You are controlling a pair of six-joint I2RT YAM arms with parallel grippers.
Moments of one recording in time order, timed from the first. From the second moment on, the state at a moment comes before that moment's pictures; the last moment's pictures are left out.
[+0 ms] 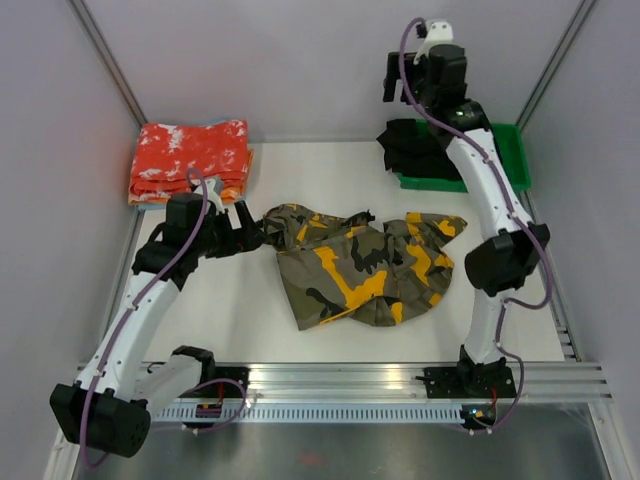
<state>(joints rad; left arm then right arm) -0.21 0.99 0.96 -0.64 0.21 -0.41 0.24 1.94 2.24 -0.45 0.09 0.10</state>
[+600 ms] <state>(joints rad) -0.21 1.00 0.95 -0.64 0.21 -0.41 0.29 2.50 2.27 -0.45 0.35 -0.04</state>
